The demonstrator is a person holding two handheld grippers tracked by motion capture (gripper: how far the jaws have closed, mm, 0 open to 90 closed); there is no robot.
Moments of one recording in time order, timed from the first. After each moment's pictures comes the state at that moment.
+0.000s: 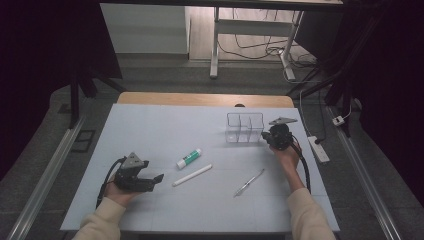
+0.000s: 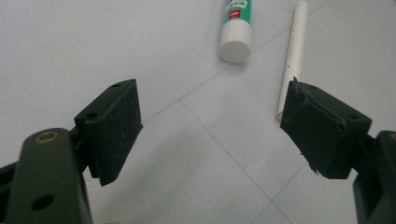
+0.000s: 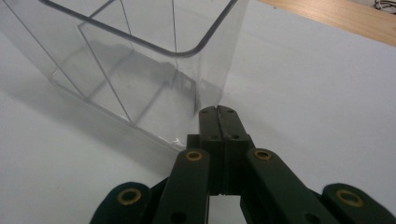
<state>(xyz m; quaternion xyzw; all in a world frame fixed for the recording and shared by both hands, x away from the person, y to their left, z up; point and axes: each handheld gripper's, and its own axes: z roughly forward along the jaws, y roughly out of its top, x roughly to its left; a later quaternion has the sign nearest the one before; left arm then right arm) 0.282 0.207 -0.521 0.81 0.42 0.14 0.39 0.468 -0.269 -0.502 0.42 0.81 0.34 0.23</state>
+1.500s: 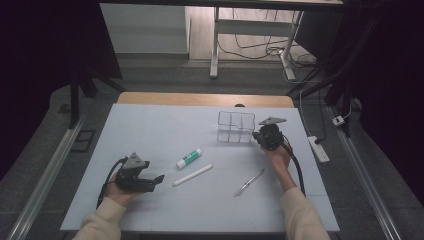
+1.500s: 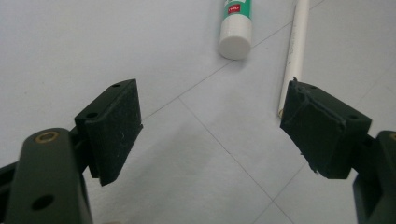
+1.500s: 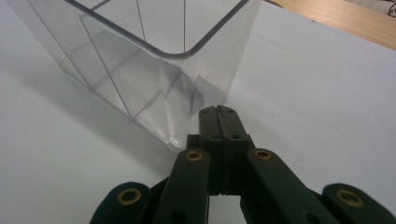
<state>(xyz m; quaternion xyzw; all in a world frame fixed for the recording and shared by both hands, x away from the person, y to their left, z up) 0.283 0.205 -0.522 0.81 0.42 0.14 0.39 0.467 -0.238 -0.504 0.40 0.82 0.34 0.22</state>
